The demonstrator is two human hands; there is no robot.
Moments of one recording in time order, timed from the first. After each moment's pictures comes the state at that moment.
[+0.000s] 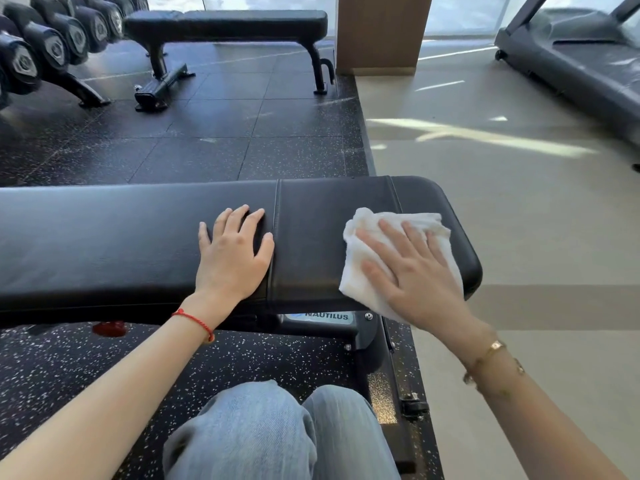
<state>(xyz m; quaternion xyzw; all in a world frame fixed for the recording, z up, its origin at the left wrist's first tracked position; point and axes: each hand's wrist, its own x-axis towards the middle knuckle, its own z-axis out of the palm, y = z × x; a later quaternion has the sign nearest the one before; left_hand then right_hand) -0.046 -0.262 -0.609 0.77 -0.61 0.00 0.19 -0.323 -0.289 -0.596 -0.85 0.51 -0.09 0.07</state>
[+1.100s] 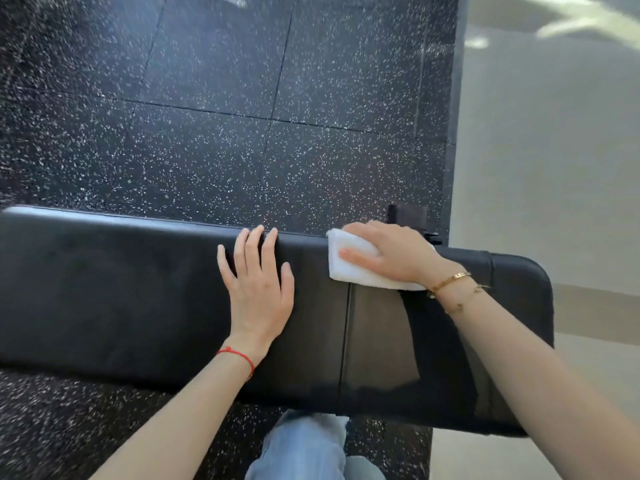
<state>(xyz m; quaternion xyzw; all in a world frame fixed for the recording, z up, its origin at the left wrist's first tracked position) 0.042 -0.339 -0.584 0.84 -0.53 -0.04 0.06 -0.146 -0.510 -0.573 -0.87 0.35 0.11 0.33</state>
